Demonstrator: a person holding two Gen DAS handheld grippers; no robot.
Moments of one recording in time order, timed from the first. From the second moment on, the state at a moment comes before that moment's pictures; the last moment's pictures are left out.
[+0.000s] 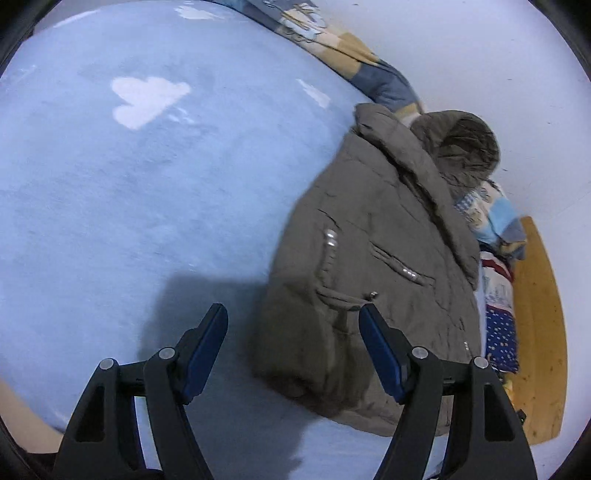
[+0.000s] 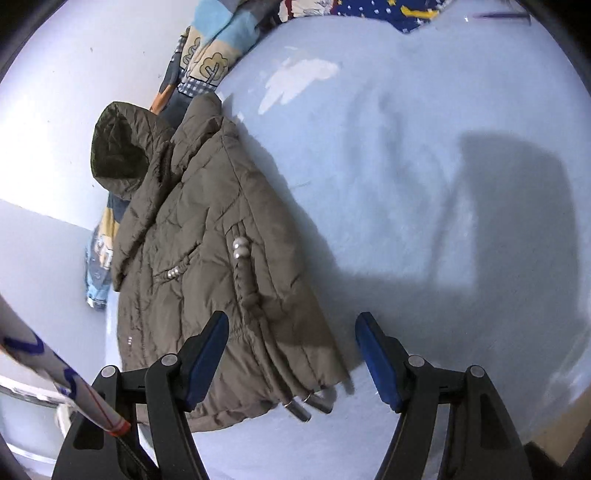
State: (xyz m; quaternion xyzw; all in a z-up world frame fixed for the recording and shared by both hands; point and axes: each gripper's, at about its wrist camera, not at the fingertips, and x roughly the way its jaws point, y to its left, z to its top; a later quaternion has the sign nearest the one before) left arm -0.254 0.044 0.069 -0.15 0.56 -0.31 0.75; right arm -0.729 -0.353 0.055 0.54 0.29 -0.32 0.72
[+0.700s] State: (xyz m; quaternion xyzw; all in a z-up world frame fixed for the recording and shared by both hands) left arm -0.308 -0.003 0.087 0.01 0.46 -0.33 0.83; right arm -0.689 -0.304 0.089 0.36 0.30 -0.36 0.81
